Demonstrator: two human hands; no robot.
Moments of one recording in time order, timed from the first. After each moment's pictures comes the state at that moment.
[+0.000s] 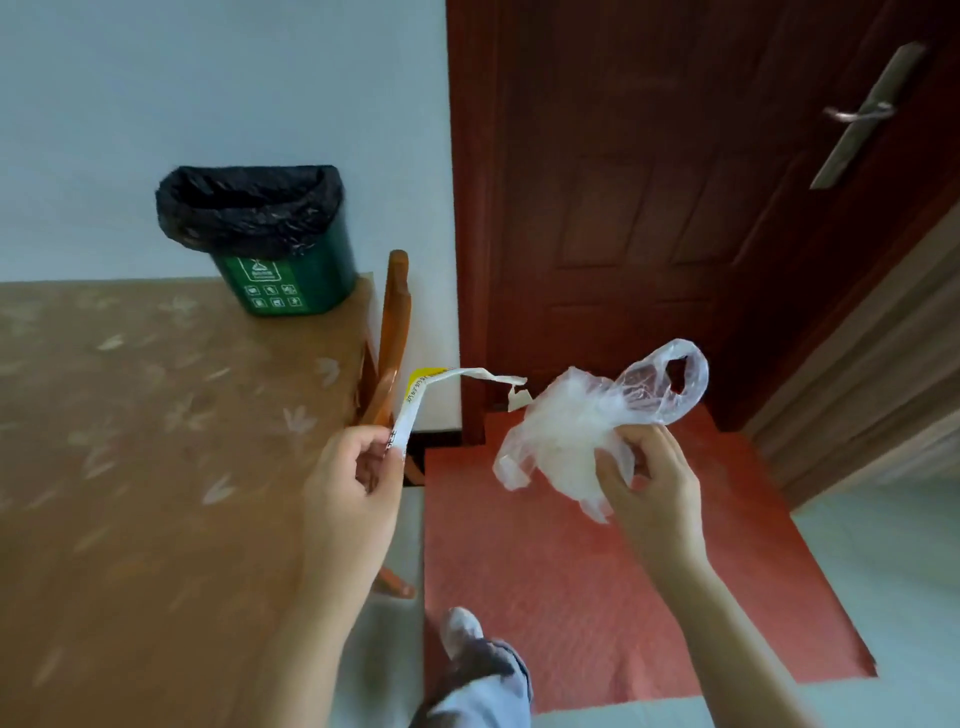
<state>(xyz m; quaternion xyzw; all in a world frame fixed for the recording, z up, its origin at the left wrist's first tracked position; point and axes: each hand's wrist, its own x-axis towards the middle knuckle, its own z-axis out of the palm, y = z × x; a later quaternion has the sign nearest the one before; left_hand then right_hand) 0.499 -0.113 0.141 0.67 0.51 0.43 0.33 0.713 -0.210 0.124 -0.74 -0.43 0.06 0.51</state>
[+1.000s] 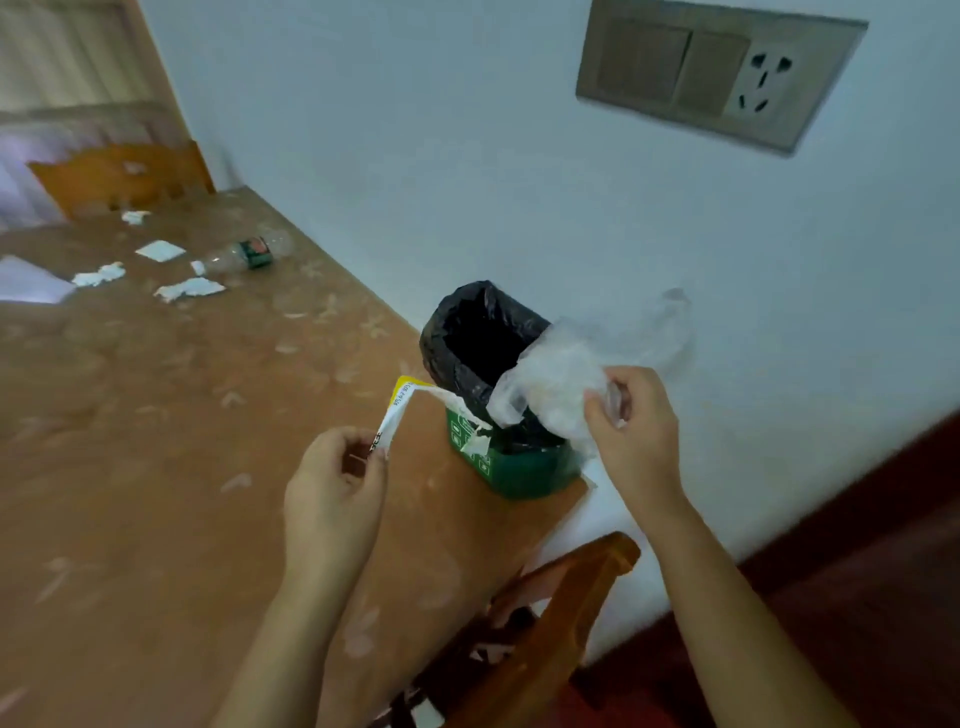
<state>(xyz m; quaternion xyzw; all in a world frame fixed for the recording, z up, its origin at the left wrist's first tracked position) 0.503 0.203 0.175 0.33 0.78 0.52 0.09 0.693 0.347 0.182 -0.45 -0.73 0.22 0.47</state>
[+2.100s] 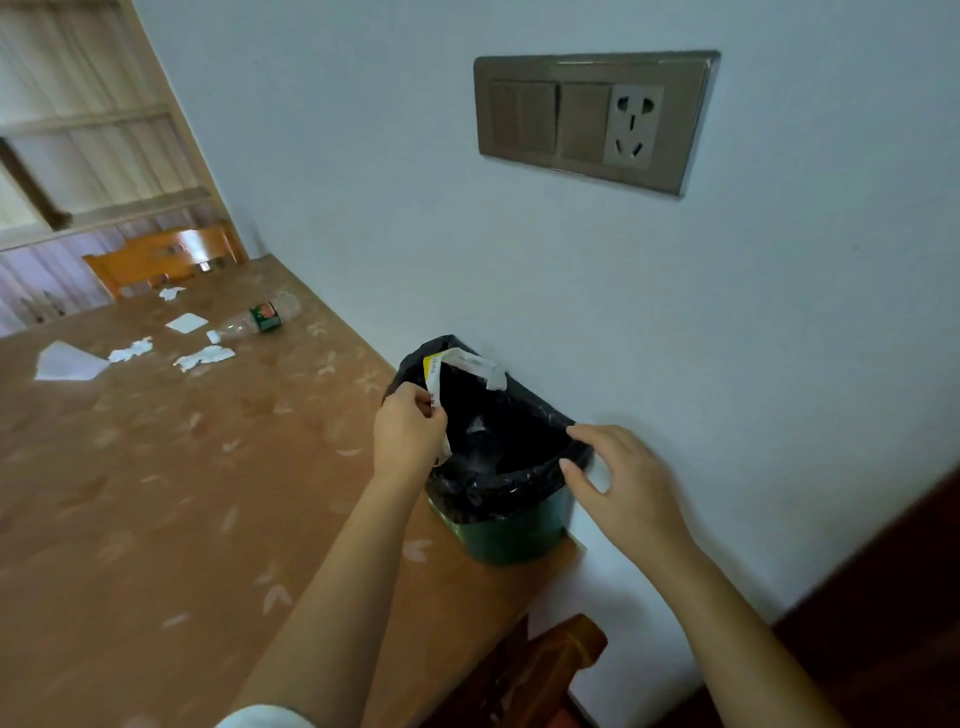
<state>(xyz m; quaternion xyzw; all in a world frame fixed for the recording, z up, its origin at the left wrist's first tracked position) 0.536 0.388 0.182 0.39 0.82 0.41 0.08 0.748 0.418 0.166 -0.39 -0.82 0.22 0.36</state>
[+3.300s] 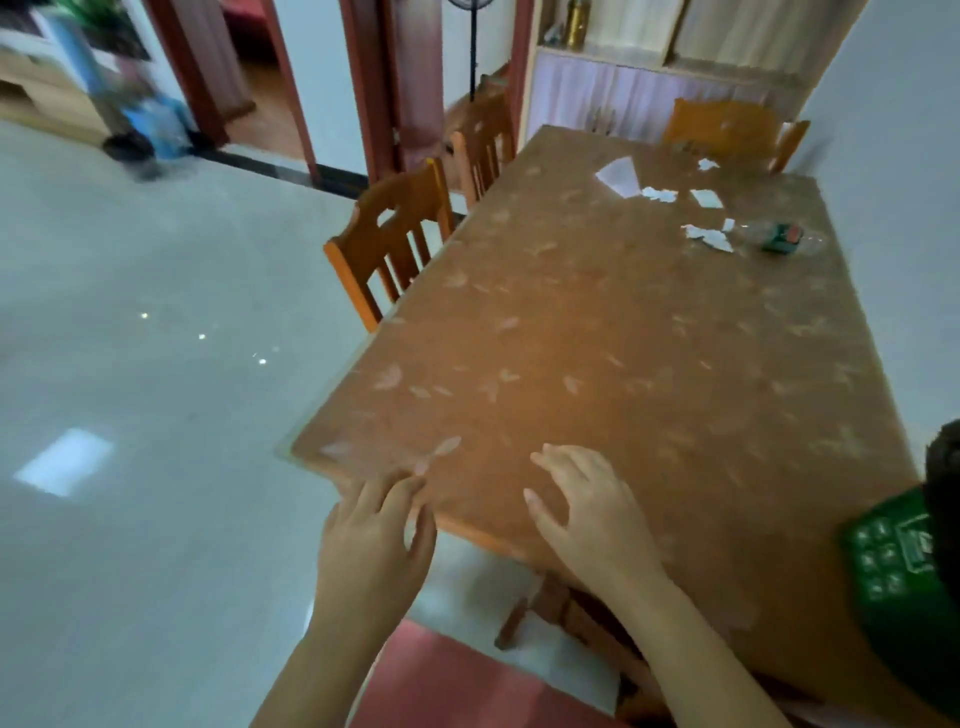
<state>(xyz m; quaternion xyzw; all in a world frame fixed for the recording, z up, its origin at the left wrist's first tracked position) 0.559 -0.100 0.119 0.06 0.95 0.24 -0.16 0.545 0.099 0.133 0.09 -0.97 0.22 0.10</state>
